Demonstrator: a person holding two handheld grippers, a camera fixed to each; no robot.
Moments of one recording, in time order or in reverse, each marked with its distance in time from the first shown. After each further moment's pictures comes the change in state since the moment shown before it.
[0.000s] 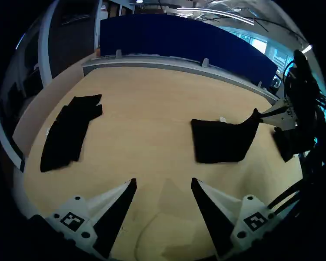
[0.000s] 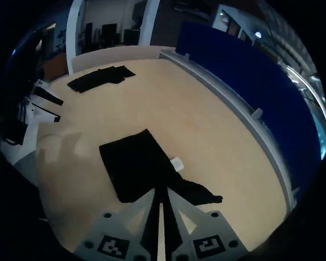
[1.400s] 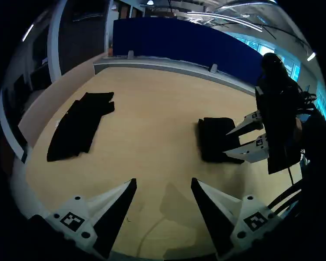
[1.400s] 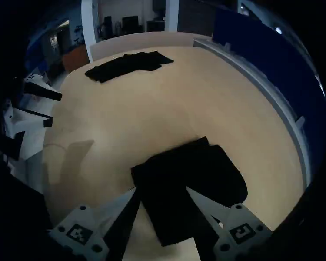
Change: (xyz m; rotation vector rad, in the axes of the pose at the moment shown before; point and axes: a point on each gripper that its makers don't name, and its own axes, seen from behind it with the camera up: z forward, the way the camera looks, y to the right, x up) left arm -0.010 -0.017 -0.018 0.048 0.027 -0.053; right arm 0.020 -0.104 0.102 0.215 -0.073 -0.022
